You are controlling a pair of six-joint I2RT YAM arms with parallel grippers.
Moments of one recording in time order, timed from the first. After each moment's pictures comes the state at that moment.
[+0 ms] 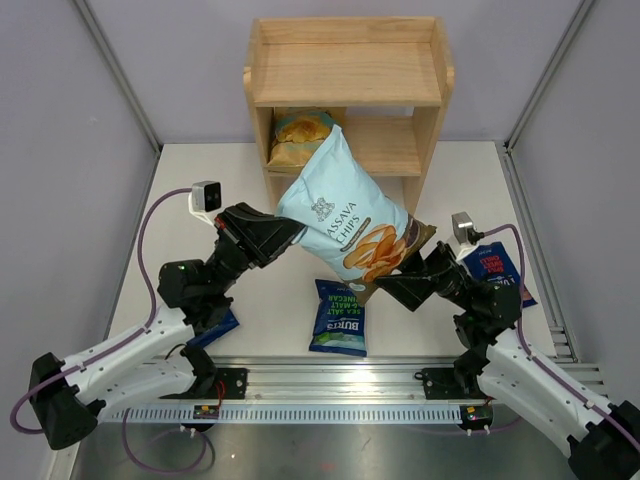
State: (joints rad) left arm -0.84 0.87 0.67 1.00 0.19 -1.29; right arm 0.58 0.64 0.34 0.98 -0.55 1.00
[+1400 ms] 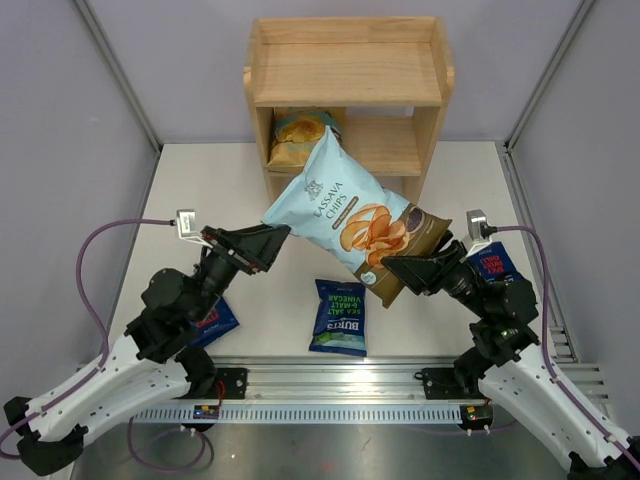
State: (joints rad) left arm -0.88 0.55 0.64 0.18 -0.27 -0.80; right arm 0.58 0.49 0.46 0.54 -0.44 0.97
